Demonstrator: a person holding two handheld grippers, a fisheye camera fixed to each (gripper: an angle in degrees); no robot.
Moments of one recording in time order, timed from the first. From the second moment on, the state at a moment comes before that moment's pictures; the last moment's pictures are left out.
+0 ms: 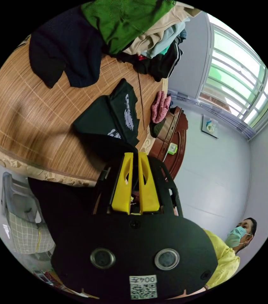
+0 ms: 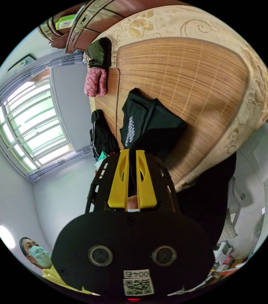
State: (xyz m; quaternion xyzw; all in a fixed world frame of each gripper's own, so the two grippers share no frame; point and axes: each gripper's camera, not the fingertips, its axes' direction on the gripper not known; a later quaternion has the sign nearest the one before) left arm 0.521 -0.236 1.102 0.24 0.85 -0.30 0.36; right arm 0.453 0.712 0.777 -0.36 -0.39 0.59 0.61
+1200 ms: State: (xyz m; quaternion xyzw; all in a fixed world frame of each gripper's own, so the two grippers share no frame) left arm 0.462 -0.574 0.985 0.23 0.80 -0.38 0.40; right arm 0.372 0.589 1.087 -0.39 -0.38 0.59 0.59
